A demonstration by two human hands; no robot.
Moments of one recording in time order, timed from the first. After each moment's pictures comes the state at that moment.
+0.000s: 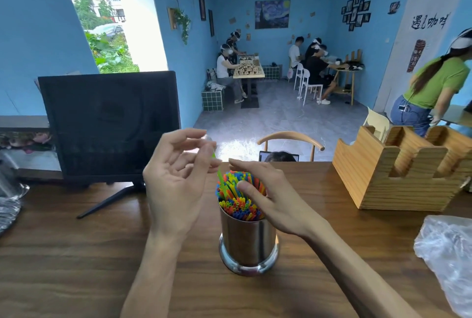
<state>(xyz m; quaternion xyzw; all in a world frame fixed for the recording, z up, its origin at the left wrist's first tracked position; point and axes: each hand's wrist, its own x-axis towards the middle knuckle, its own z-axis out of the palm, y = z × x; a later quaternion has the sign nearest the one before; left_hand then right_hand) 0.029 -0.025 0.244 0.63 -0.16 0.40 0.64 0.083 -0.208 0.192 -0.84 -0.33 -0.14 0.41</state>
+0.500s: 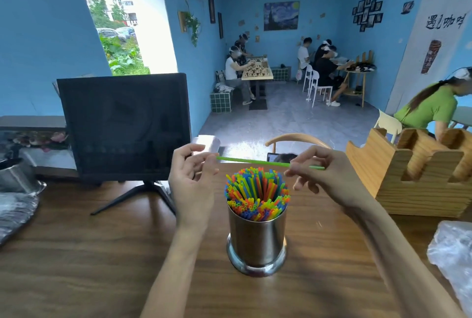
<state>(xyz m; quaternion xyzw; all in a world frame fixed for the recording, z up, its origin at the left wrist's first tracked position) 0.064 -0.023 0.203 0.62 -0.01 0.36 0.70 0.101 -0.271 0.213 -0.69 -0.24 -0.08 0.68</state>
